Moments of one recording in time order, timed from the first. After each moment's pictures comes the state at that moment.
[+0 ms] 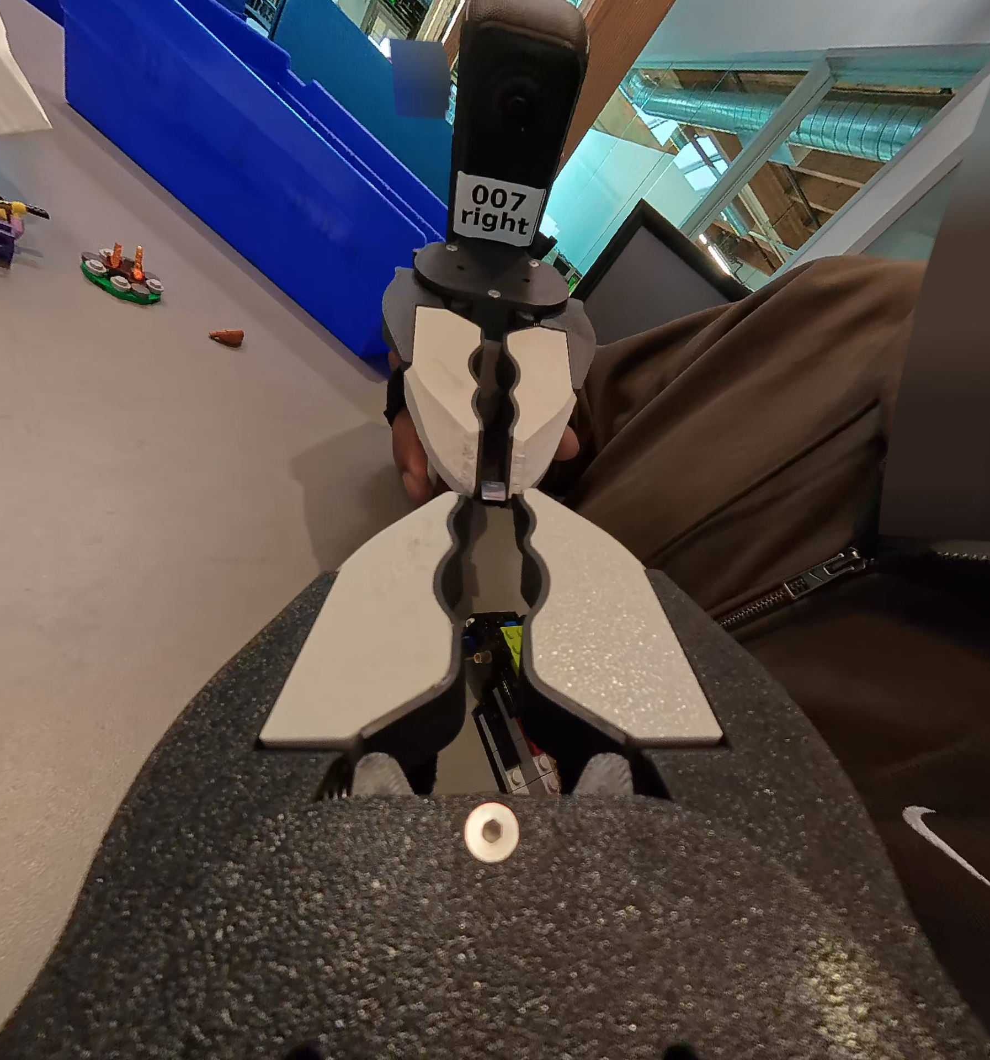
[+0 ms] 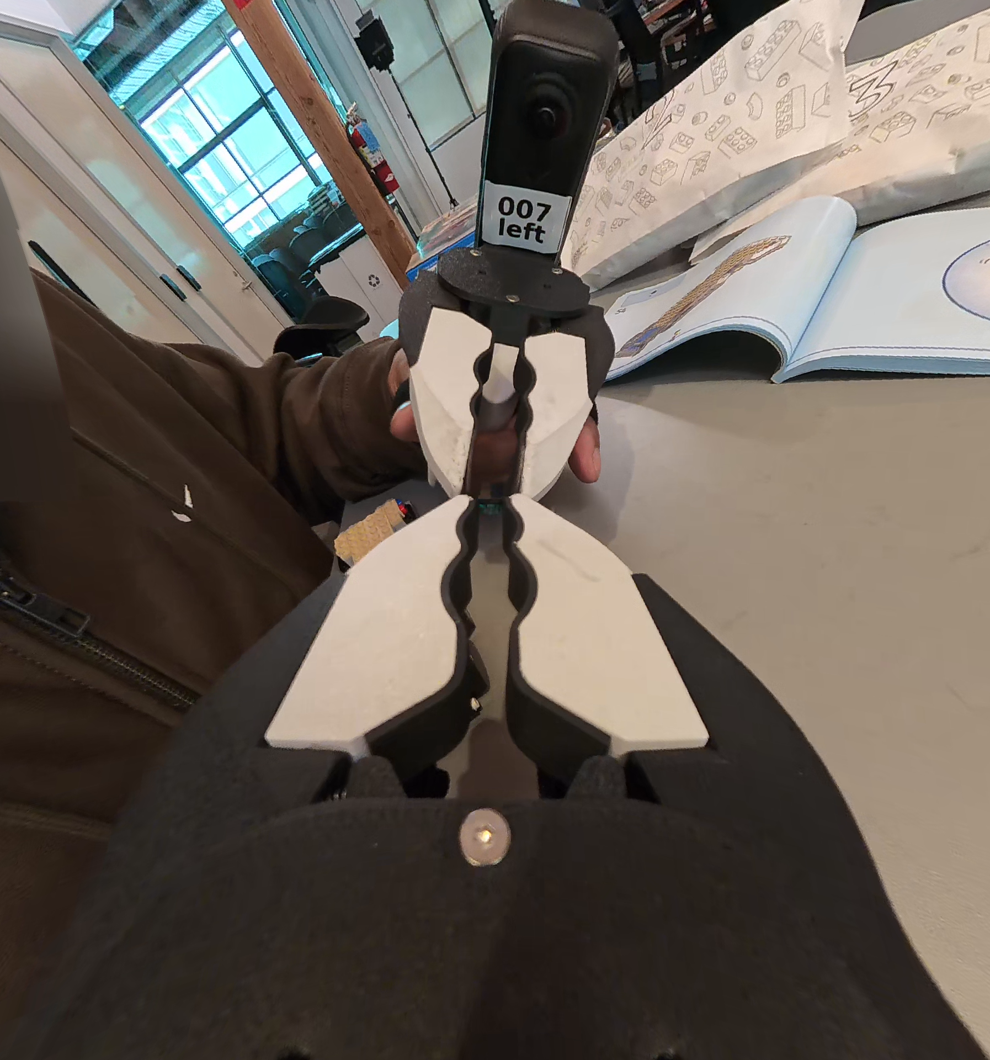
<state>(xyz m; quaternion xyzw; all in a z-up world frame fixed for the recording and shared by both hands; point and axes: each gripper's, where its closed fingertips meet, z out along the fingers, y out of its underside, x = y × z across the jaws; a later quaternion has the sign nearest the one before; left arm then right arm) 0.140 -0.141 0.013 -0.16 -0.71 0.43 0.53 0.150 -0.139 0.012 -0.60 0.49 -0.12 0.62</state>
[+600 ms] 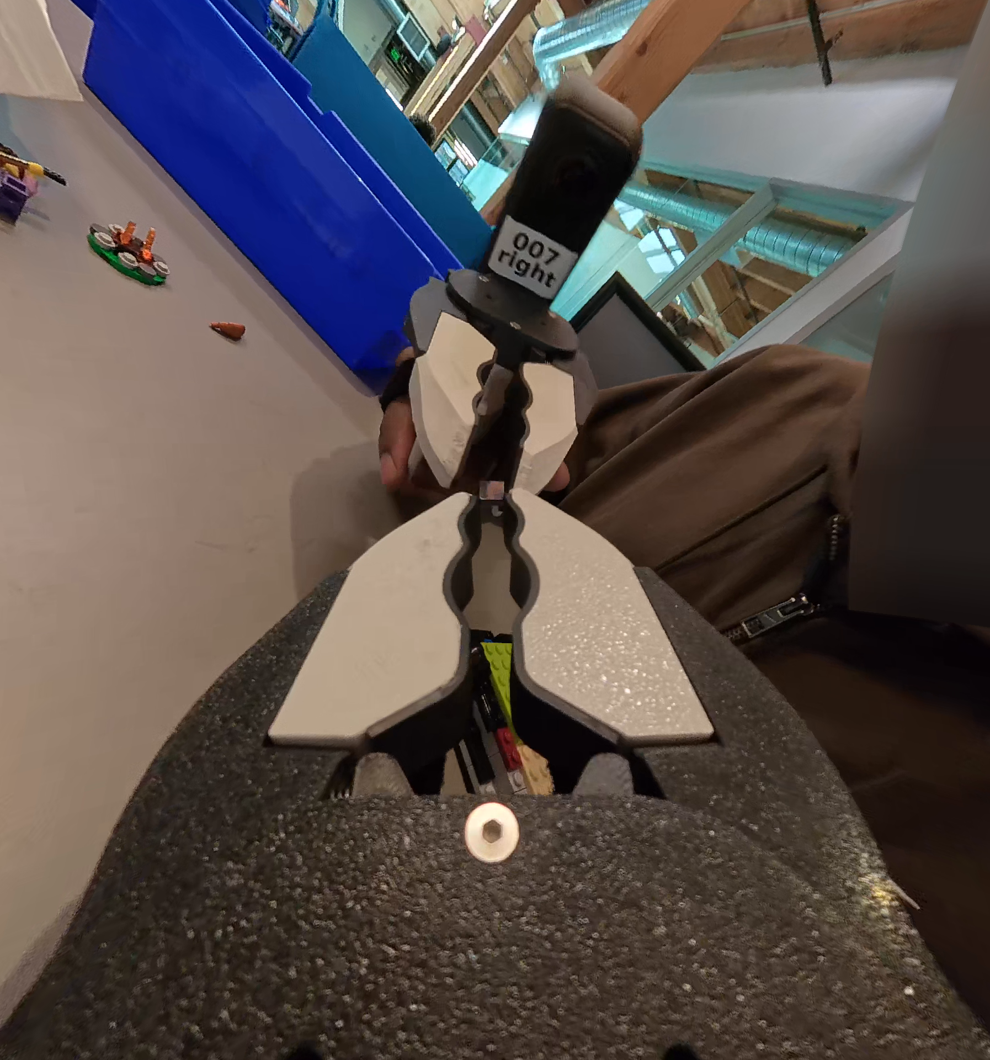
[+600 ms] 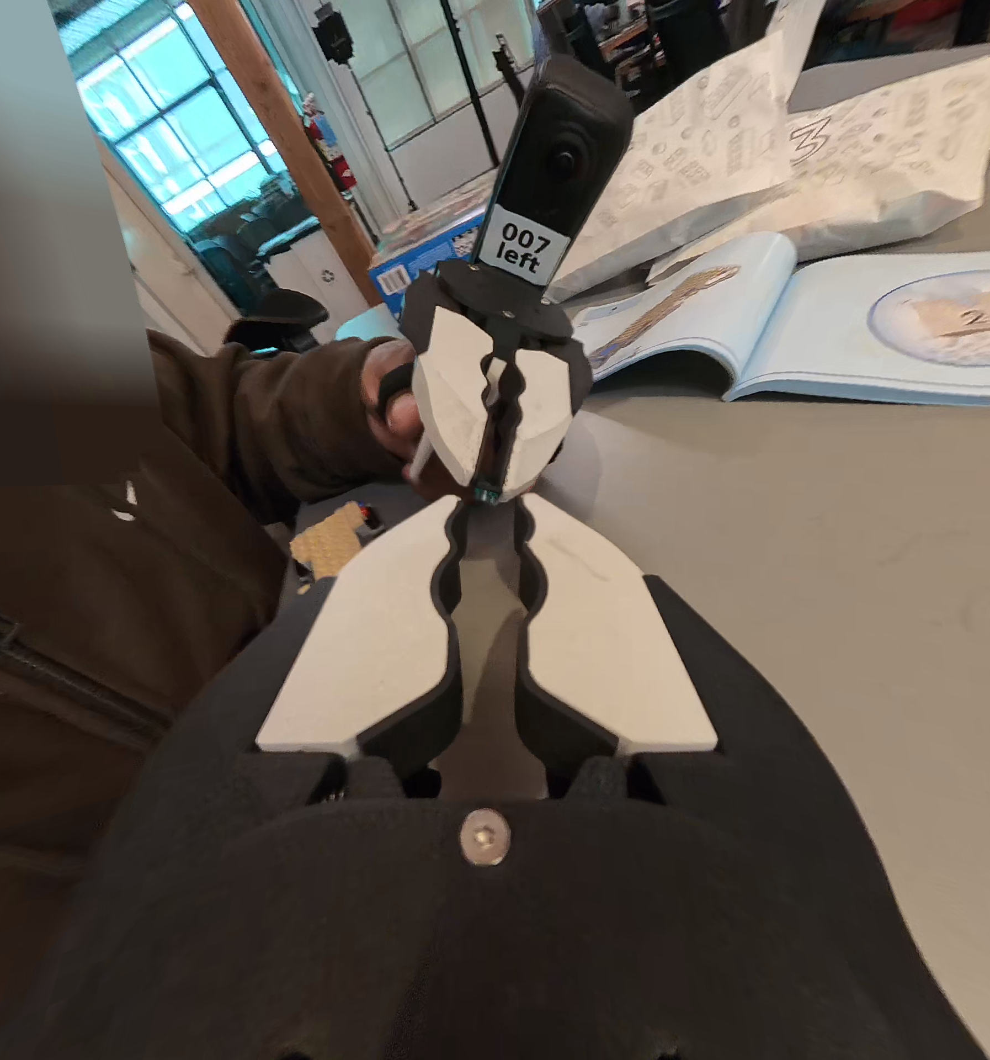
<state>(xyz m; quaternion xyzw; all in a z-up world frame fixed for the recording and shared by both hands) 0.148 -0.146 0.016 -0.10 -0.69 0.42 0.58 0.154 -0.146 0.011 -0.61 0.49 -0.18 0.60</state>
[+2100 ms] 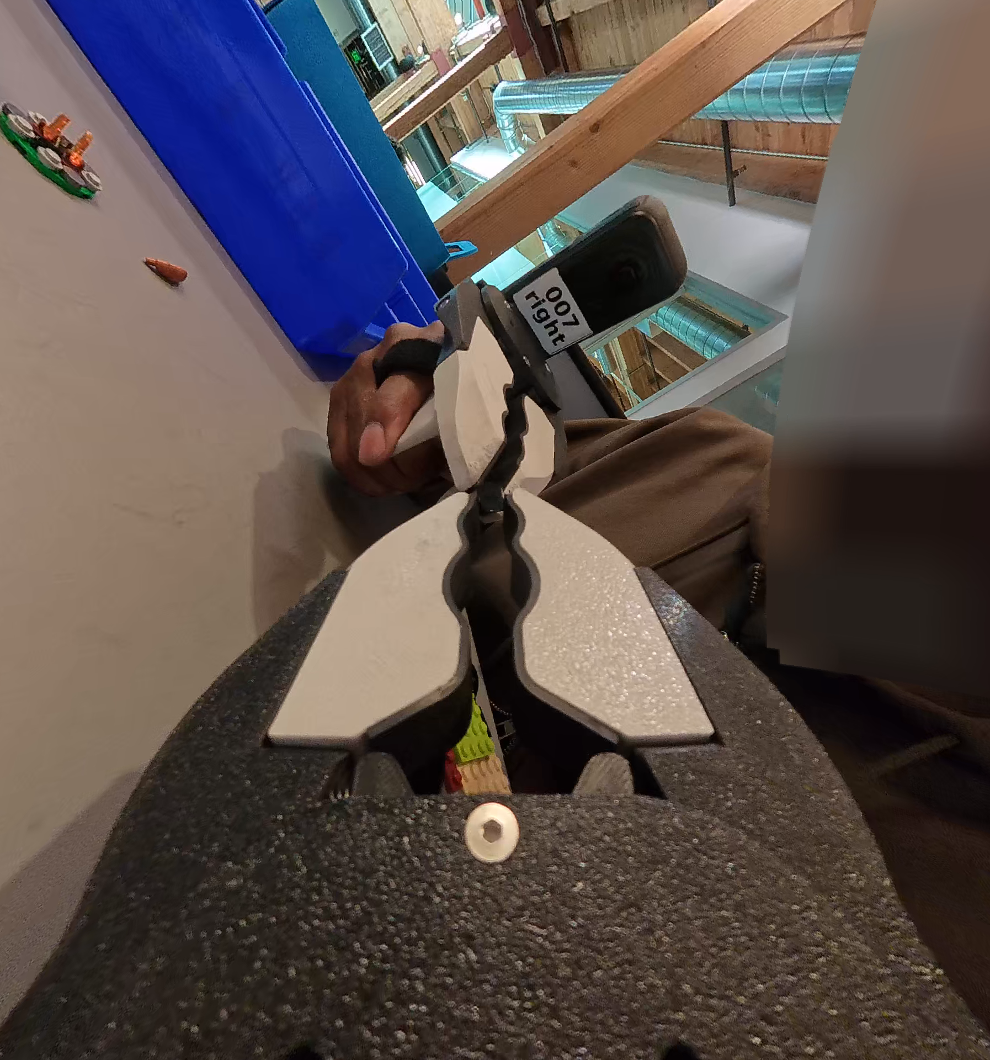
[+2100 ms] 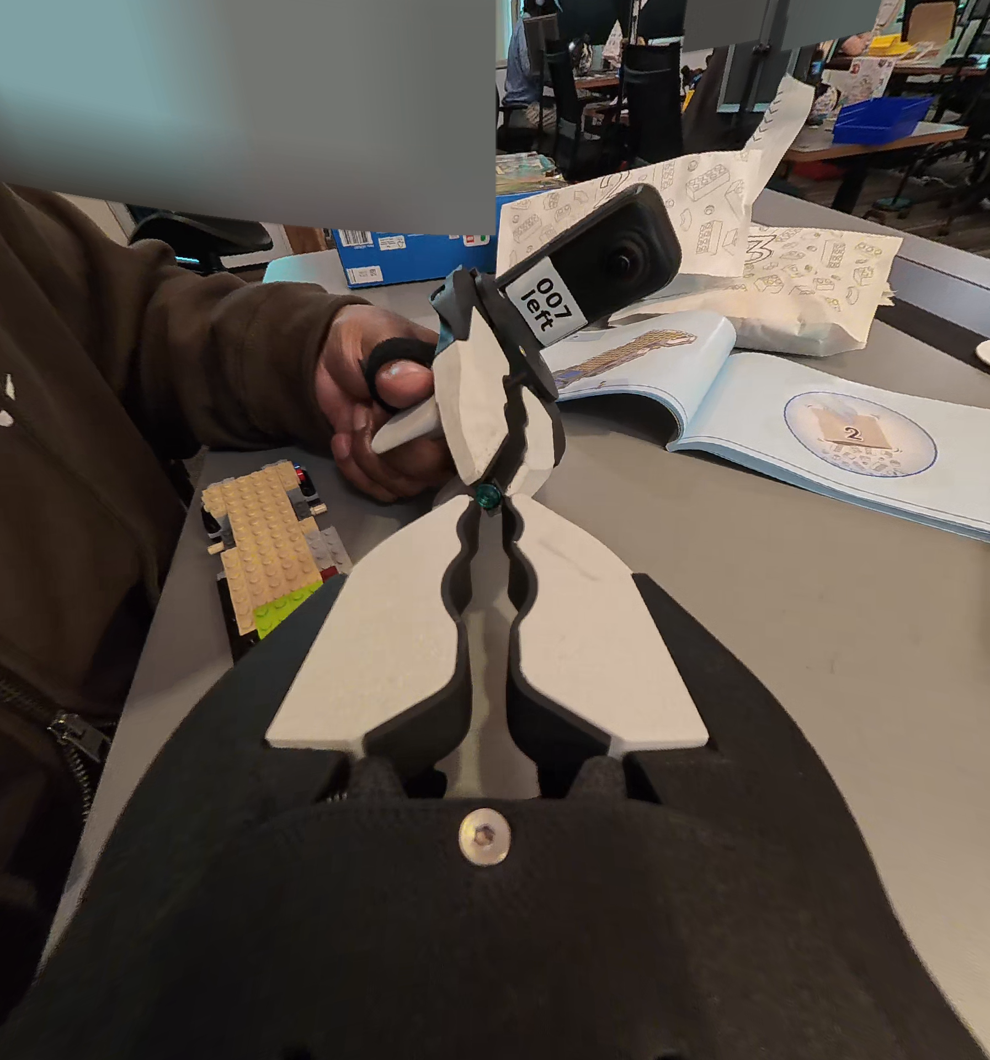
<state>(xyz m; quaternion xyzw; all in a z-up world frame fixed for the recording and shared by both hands) 0.141 -0.144 0.018 -0.03 -0.66 0.36 0.66 0.153 -0.144 0.012 -0.67 0.43 -0.29 0.54</state>
